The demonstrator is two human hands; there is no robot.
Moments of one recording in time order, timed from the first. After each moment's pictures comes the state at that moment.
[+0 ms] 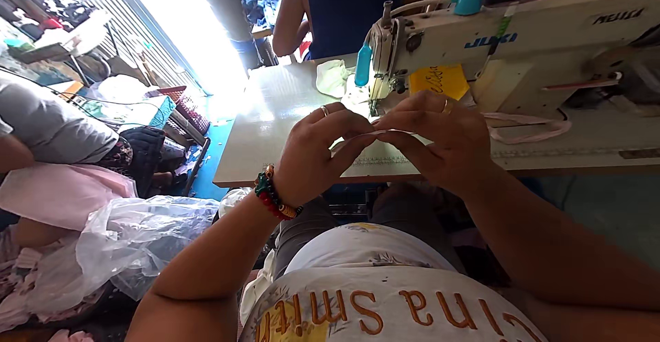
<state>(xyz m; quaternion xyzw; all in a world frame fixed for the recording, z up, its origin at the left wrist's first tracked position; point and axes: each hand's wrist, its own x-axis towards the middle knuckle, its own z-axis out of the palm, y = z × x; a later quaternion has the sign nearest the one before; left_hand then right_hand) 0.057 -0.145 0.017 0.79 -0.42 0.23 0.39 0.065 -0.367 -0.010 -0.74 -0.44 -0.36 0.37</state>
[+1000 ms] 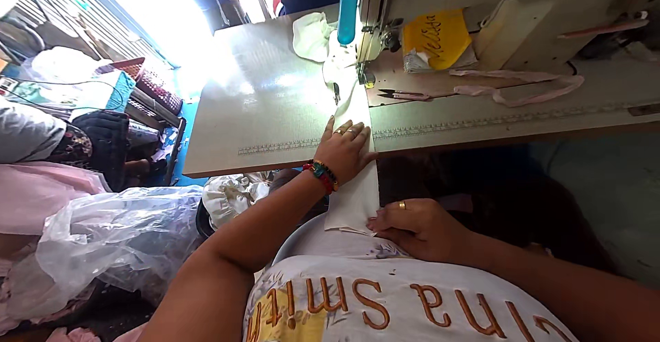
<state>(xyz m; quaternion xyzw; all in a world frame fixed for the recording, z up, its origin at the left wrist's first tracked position) 0.110 -0.203 -0.140 0.93 -0.35 -0.03 0.10 -0.022 -0.390 -0.140 -0.80 -0.40 -0.06 0.44</state>
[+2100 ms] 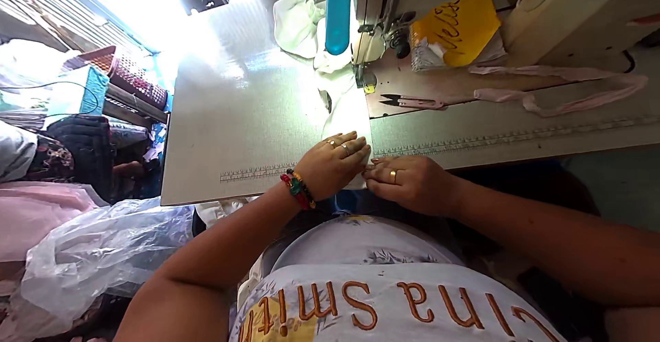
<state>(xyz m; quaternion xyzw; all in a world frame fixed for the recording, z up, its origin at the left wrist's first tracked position) 0.158 -0.180 -0.160 0.84 -0.51 0.06 0.18 0.108 -0.412 -0.169 -0.81 -0.50 -0.20 0.23</state>
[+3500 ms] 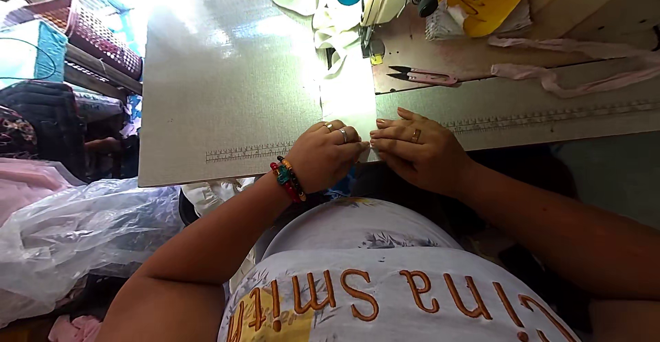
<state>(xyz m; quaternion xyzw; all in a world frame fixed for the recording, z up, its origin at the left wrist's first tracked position) 0.148 -0.167 -0.155 0.83 -0.51 0.05 0.23 0.110 -0.421 -0.179 -0.87 -0.38 -0.16 0.27</state>
